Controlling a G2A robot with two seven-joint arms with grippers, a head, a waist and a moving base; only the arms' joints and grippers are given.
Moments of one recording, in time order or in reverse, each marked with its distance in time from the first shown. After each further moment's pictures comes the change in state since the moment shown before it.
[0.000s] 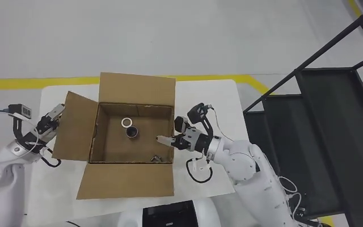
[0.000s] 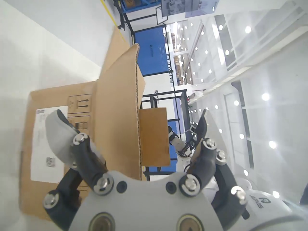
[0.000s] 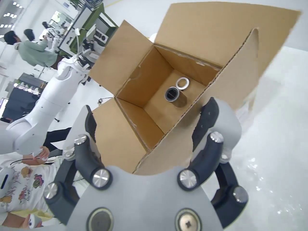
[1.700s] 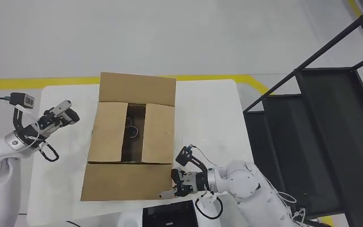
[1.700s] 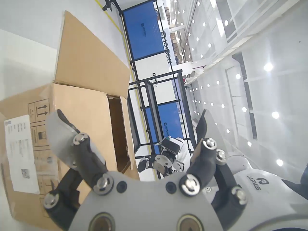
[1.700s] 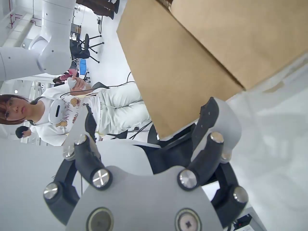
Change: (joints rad) left arm -0.046 0.034 0.008 -0.047 0.028 -0.003 -0.067; right arm -0.189 0.088 -0.033 0.021 0.218 -0.061 0.395
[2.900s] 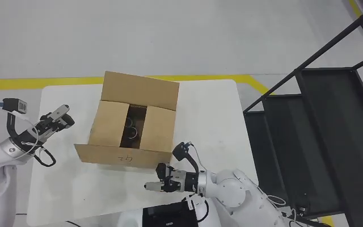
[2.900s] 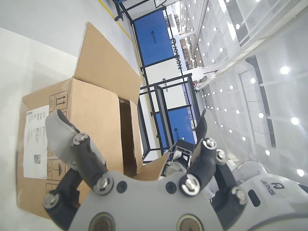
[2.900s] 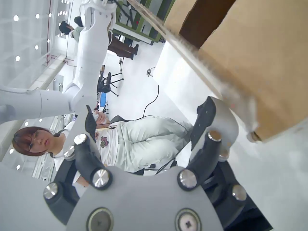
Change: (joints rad) left arm 0.093 0.011 -0.044 -0.083 0.062 -0.003 0.077; right arm 0.027 0.014 -0.137 0.014 0.033 0.068 -0.411
